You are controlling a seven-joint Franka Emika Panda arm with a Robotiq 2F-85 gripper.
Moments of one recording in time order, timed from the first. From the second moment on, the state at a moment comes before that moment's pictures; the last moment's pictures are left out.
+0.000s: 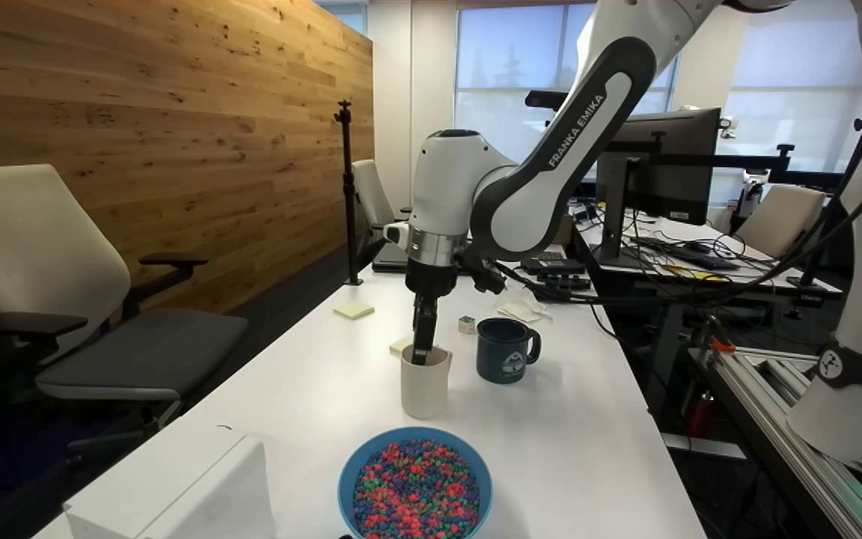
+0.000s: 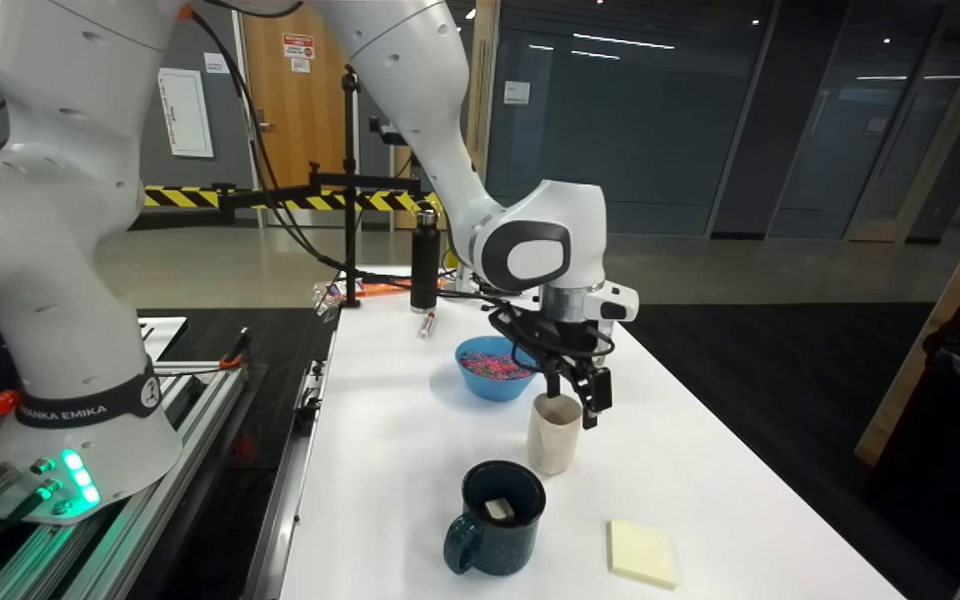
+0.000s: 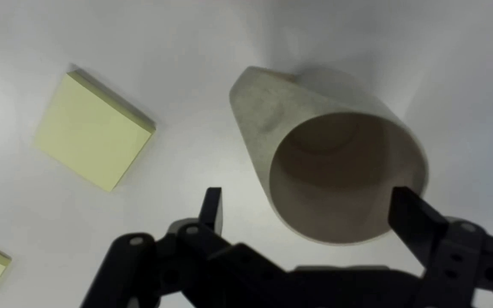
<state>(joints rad) 0.04 0.44 -0.02 -2.11 -0.18 2.72 -0.09</state>
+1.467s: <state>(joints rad) -0.03 0.45 0.00 -2.12 -0.16 2.71 -0.15</state>
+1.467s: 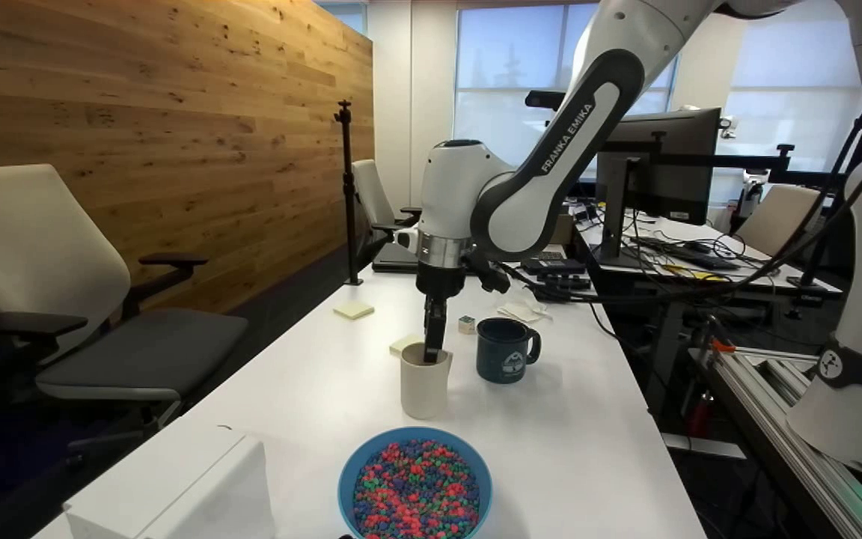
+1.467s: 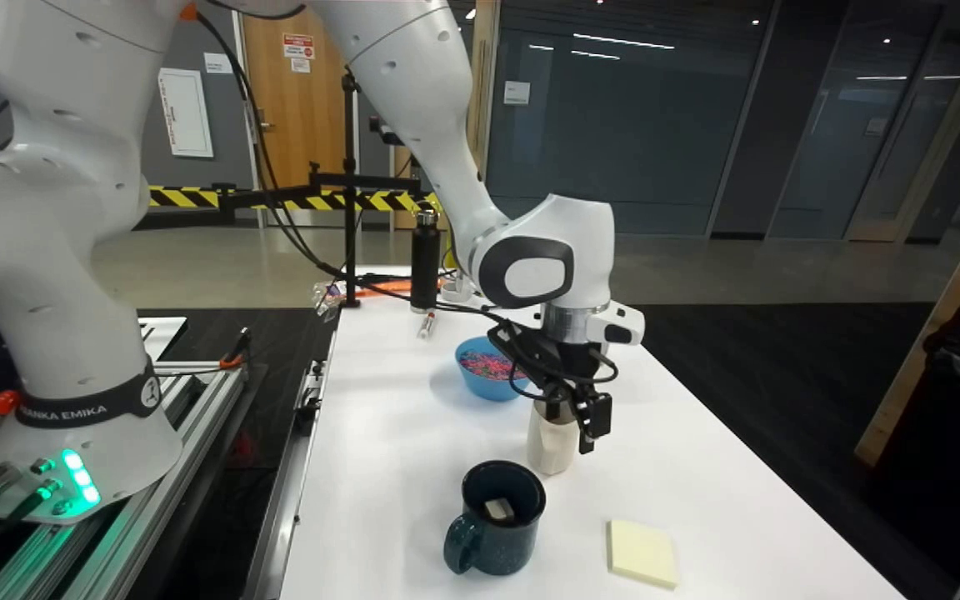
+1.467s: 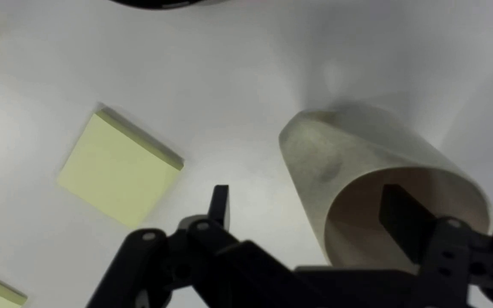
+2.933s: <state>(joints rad) 0.01 0.45 0.01 -2.11 -0.16 2.72 -0.02</state>
